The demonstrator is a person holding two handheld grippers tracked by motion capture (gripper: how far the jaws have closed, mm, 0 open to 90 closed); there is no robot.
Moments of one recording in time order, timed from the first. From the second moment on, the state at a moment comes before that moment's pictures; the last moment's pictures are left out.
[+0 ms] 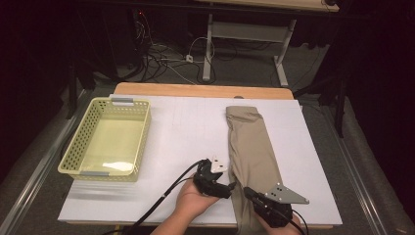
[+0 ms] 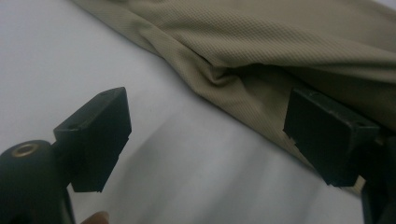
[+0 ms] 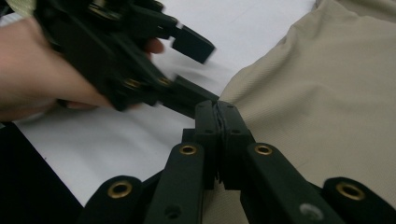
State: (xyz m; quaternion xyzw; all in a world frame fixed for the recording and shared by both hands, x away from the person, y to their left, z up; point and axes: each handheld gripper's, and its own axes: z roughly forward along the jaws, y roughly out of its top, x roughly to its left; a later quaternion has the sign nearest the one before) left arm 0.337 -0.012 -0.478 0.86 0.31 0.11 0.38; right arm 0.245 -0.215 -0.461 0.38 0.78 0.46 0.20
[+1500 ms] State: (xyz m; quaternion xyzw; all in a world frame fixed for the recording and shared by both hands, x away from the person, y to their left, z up) left arm 0.324 0.016 -0.484 0.87 0.29 0.13 0.38; right arm 0.208 -0.190 -0.477 0.36 0.83 0.39 0.18
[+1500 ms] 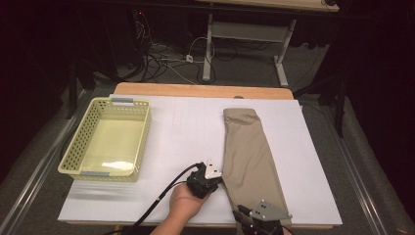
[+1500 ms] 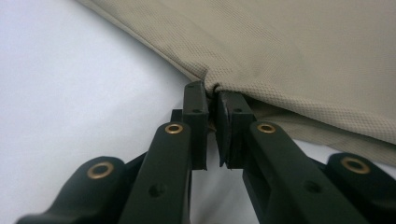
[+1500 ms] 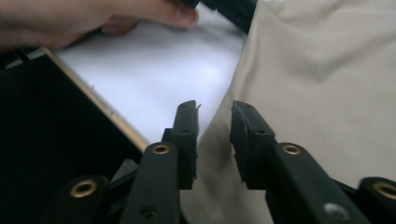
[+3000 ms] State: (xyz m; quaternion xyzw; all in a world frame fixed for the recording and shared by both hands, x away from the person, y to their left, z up) left arm 0.331 0.047 -0.474 0.87 0.29 0.12 0.39; right arm 0.196 -0.162 -0.479 0.33 0.83 0.39 0.21
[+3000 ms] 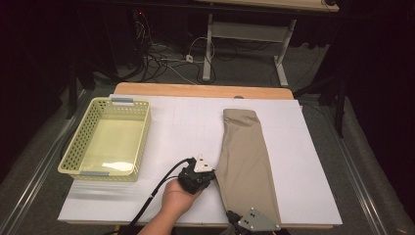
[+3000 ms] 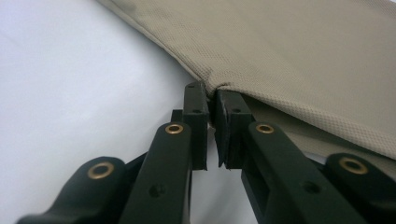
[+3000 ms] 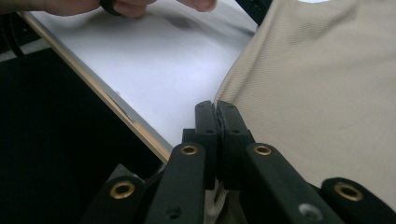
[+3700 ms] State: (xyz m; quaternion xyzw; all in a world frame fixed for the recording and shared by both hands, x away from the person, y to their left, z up) left arm 0.306 0.137 -0.481 0.85 0.36 0.12 0.37; right arm 0.206 -0.086 -0.480 0.23 0.86 0.43 0.13
